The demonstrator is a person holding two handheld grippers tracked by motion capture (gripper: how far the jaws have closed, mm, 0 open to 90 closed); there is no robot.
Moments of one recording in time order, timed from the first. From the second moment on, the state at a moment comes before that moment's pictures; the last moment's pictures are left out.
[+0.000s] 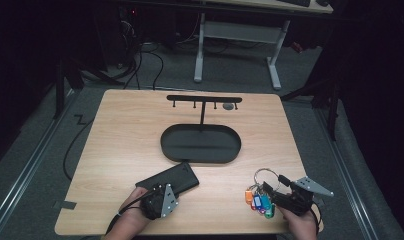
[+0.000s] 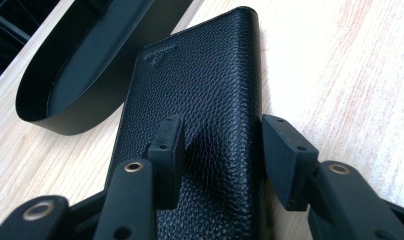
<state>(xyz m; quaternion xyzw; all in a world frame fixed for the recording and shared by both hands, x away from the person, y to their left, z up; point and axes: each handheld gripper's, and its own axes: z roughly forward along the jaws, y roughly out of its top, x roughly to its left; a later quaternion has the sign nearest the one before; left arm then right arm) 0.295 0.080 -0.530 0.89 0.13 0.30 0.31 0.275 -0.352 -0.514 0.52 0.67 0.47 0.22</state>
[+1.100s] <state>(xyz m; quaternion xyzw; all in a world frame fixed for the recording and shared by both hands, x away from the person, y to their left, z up) 0.287 0.097 -0.508 0.86 0.14 0.31 0.38 0.275 -0.358 -0.515 0.53 0.67 0.48 0.21</state>
